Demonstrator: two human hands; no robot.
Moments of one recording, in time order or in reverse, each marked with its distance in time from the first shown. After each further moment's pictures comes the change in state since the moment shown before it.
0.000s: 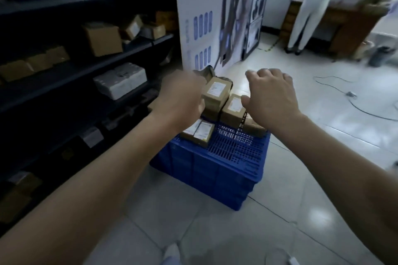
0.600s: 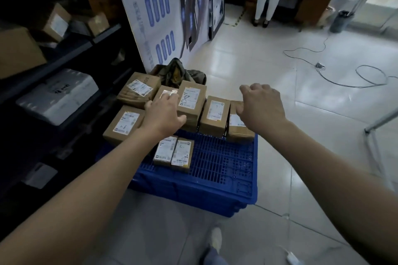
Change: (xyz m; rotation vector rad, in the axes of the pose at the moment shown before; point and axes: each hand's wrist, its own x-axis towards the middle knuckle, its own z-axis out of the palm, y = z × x) left_hand 0.219 -0.056 0.193 -0.277 -0.383 -0.103; right_hand 0.190 0.067 0.144 0.002 -0.240 0.188
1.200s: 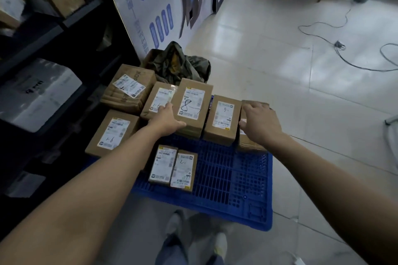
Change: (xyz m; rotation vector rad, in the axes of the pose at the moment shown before) left_hand 0.190 -0.064 0.113 -0.293 -0.413 -0.308; right_hand 0.160 0.016 0.154 0.116 -0.274 0.036
